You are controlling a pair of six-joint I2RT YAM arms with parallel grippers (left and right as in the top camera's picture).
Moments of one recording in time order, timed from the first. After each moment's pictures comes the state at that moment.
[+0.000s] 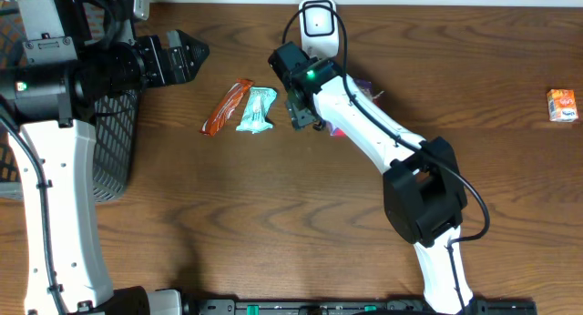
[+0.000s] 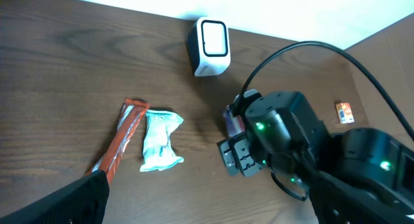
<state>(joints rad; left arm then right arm) 0.13 1.52 1.80 -1.10 0.62 -0.10 0.61 2.22 1.92 -1.06 0.36 0.27</state>
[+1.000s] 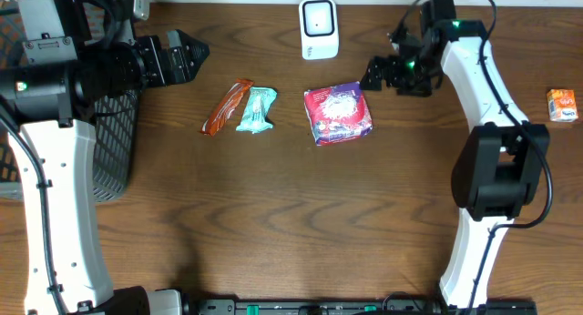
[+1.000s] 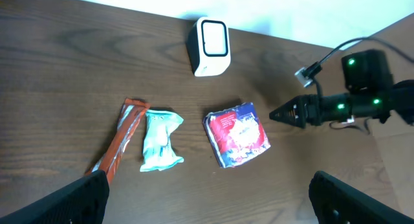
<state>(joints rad) 0.13 1.52 1.80 -1.10 0.62 -0.10 0.05 2.22 1.90 -1.06 -0.48 0.04</state>
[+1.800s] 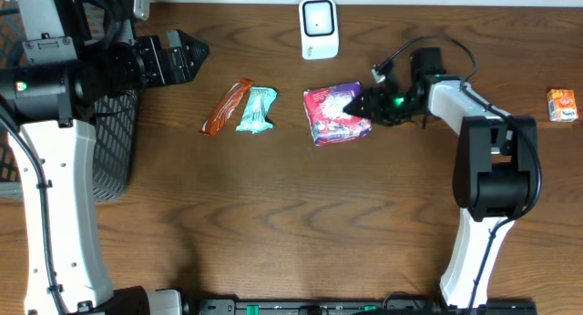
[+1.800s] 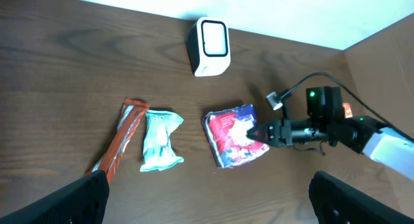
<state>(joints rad) 0.13 1.52 1.80 -1.10 0.62 -0.10 0.06 2.22 1.45 -0.53 -0.85 0.14</state>
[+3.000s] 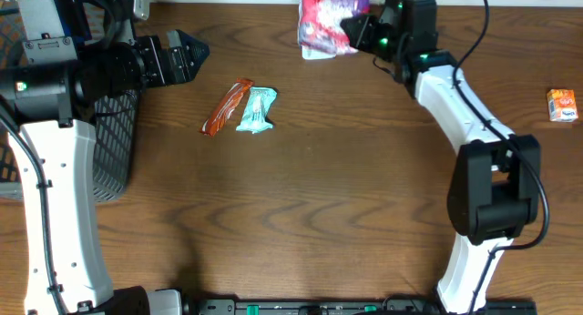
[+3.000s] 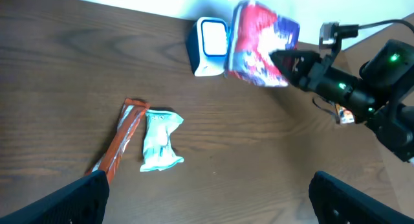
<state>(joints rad) 0.13 1.52 1.80 -1.10 0.62 -0.10 0.19 2.07 1.60 0.00 -0.43 0.58</state>
